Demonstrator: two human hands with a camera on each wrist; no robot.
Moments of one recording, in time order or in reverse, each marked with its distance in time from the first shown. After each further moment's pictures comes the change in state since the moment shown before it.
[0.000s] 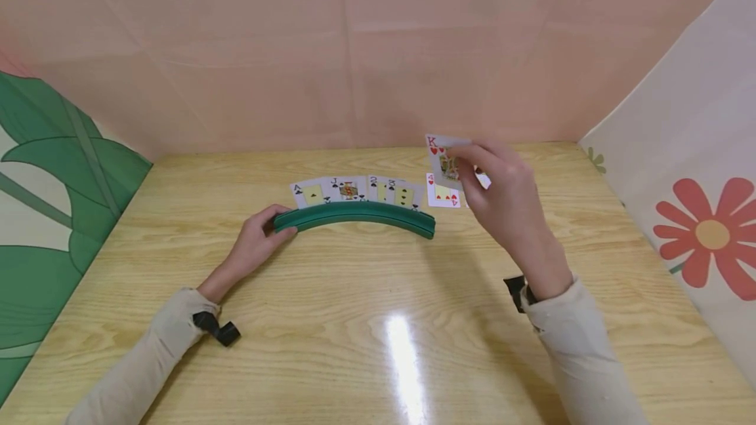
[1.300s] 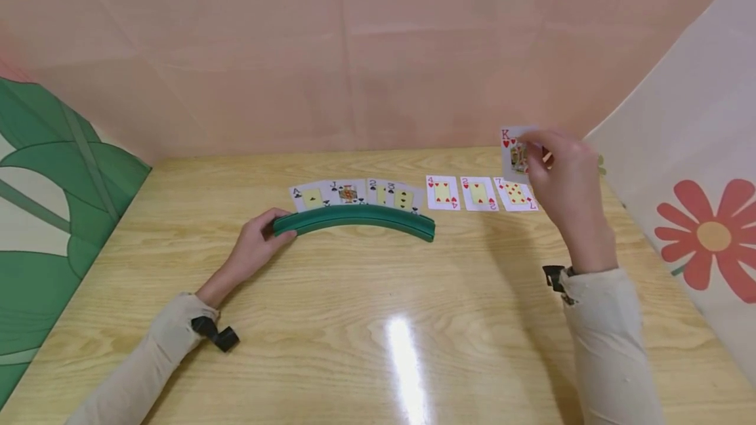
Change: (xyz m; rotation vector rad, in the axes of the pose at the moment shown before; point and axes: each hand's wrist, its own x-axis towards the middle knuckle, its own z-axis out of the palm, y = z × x) left_hand -0.001 0.002 0.000 0.012 -0.004 -0.024; right_hand -0.012 0.089 -0.031 -0.165 0.006 0.269
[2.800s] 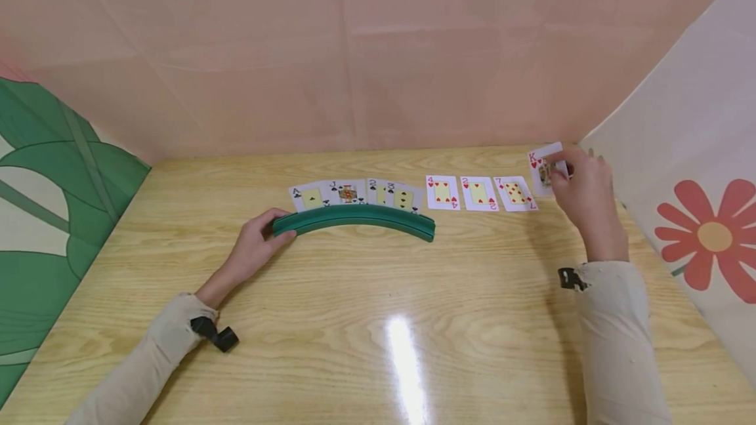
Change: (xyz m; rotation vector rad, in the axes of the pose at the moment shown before) left_hand 0.000 -0.001 0.000 0.011 0.004 0.019; right_hand -0.022 0.093 0.006 -0.084 -0.262 0.271
